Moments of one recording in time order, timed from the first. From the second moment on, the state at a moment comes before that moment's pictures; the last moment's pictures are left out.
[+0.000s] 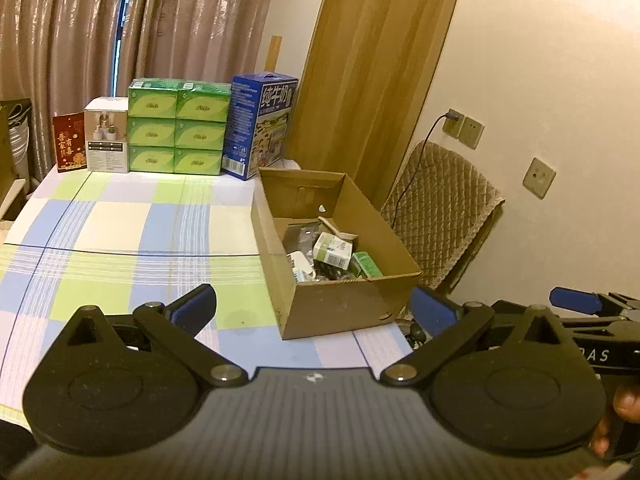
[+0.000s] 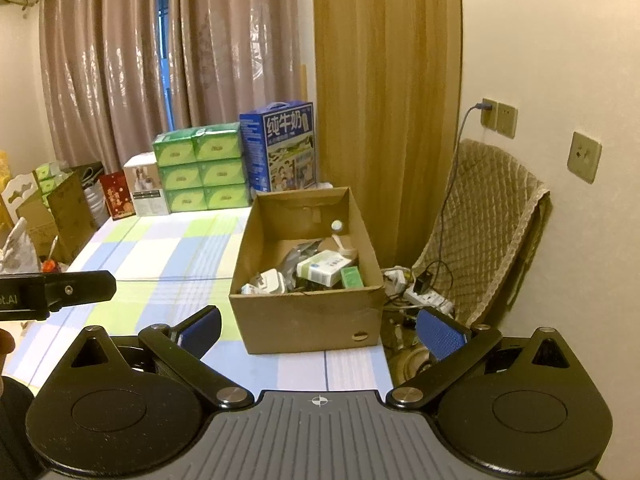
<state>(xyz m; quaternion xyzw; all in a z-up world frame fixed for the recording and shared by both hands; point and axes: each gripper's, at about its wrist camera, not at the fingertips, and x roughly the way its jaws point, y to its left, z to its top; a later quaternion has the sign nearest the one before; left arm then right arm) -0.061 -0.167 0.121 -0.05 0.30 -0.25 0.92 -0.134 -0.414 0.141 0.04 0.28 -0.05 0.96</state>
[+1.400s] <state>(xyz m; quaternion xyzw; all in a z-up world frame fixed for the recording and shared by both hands) -0.029 -0.199 0.109 -0.02 0.33 -0.23 0.92 -0.088 -0.430 0.116 0.05 0.30 -0.03 0.95</state>
